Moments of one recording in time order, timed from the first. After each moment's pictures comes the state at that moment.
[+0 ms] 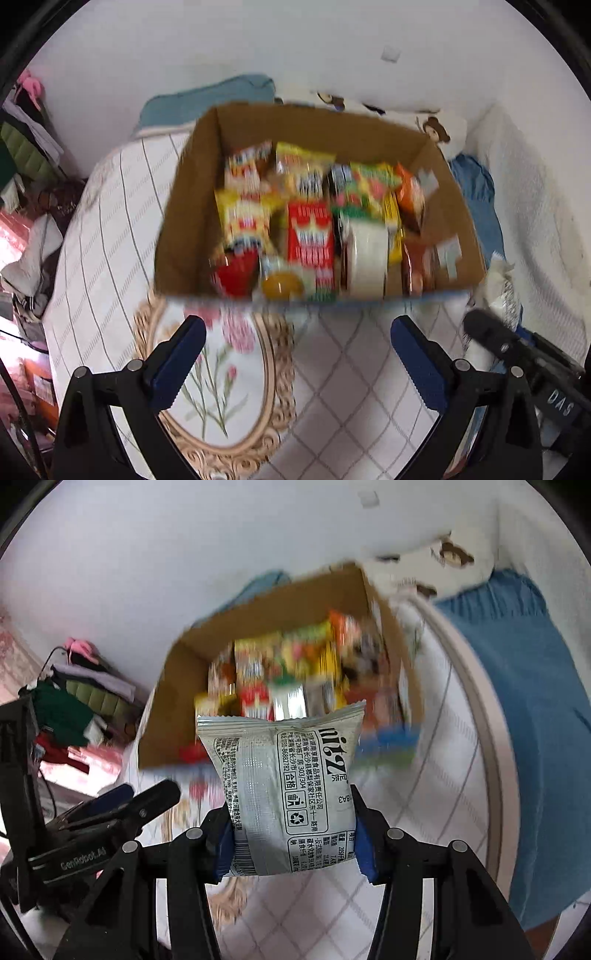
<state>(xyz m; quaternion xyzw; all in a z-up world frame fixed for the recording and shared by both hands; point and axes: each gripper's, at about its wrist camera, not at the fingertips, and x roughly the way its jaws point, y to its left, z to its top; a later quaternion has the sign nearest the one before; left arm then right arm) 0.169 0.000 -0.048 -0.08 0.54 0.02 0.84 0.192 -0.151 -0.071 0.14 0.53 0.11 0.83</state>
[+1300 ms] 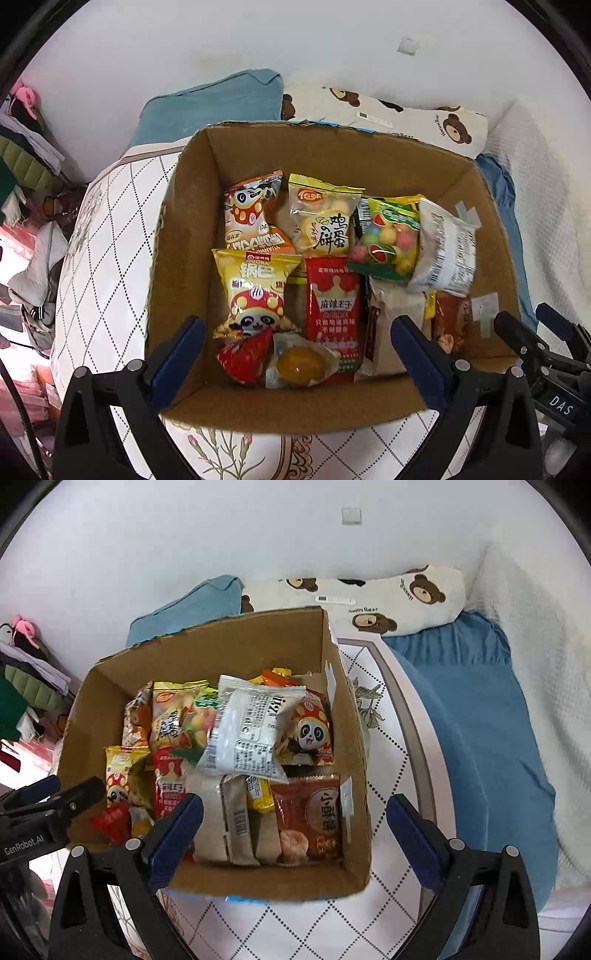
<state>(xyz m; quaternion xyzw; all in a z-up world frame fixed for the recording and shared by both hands) 0.243 0.016 -0.060 -0.06 0.56 0.04 0.83 0.280 -0.139 -0.088 0.01 0.54 0.02 0.84</state>
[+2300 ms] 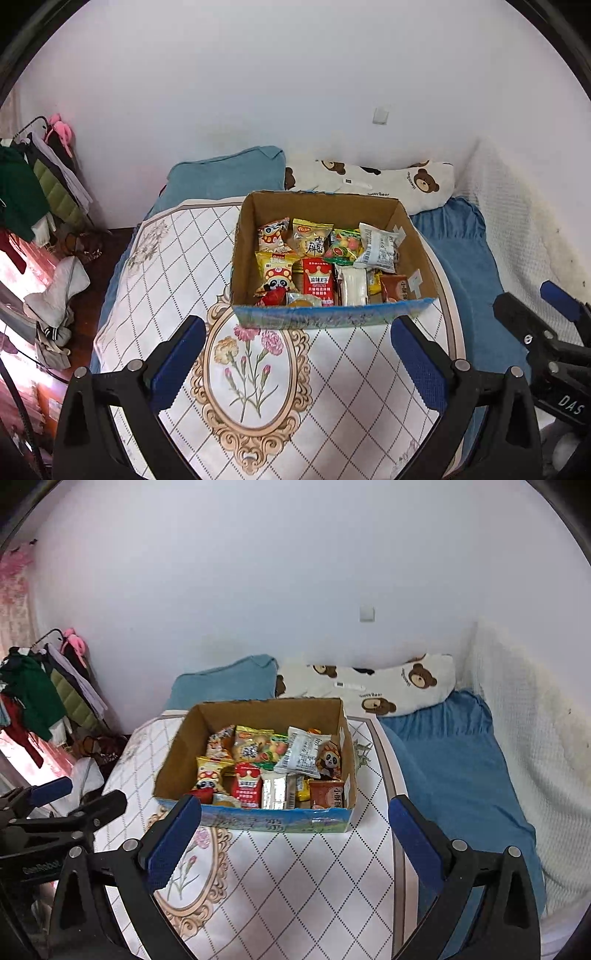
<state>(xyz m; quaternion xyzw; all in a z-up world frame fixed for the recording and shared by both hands) 0.057 -0.006 0.080 -0.04 0.43 0.05 0.90 0.085 -0.122 0.083 -0.01 0.39 0.07 0.92</state>
